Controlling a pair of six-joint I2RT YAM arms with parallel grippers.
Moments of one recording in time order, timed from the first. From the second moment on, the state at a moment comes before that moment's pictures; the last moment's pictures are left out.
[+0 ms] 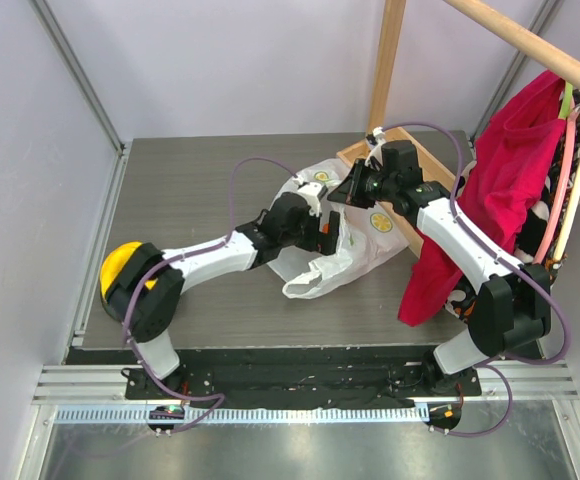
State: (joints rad) left arm -0.80 1.77 1.15 0.06 0.09 -0.43; right arm 0.34 1.51 1.26 -0.32 -0.41 0.58
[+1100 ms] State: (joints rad) left arm -0.54 1.13 1.02 -0.22 0.18 -0.25; right arm 0.34 1.51 1.26 -0.31 -0.40 0.58
